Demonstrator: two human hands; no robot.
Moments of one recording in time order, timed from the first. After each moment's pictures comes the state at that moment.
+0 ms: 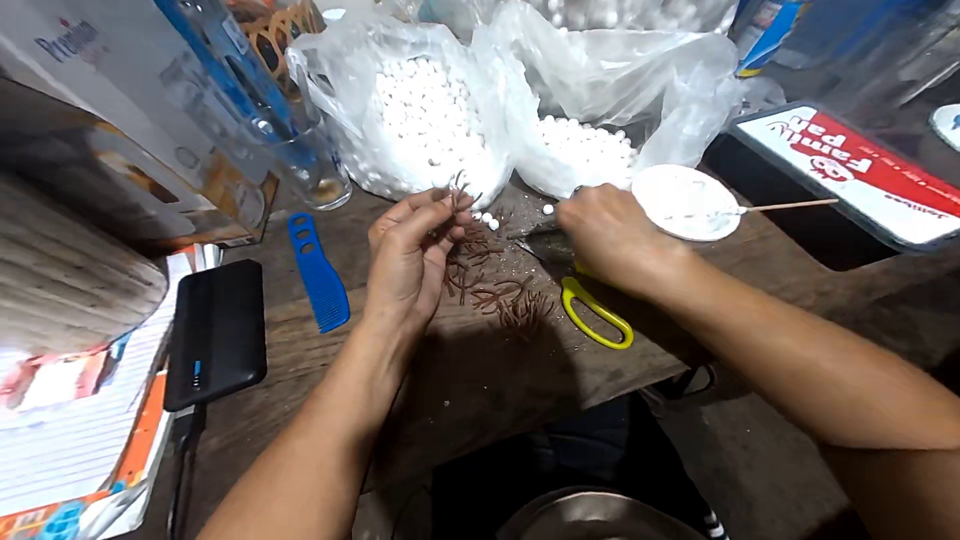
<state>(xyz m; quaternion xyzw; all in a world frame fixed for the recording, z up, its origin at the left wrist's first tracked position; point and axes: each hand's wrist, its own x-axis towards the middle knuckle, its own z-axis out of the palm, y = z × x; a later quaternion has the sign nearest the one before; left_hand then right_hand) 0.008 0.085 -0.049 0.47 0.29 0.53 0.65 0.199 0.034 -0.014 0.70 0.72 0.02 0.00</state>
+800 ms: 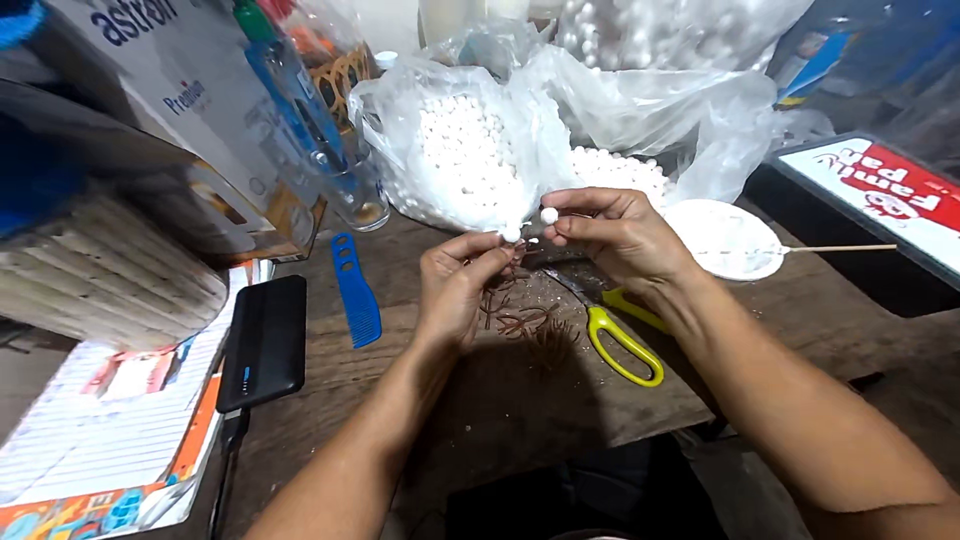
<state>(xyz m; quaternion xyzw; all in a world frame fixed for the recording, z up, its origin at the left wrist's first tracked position) 0.018 0.087 -0.062 0.51 0.25 0.54 0.62 0.211 0.060 -0.040 0.39 0.51 -0.47 -0.61</state>
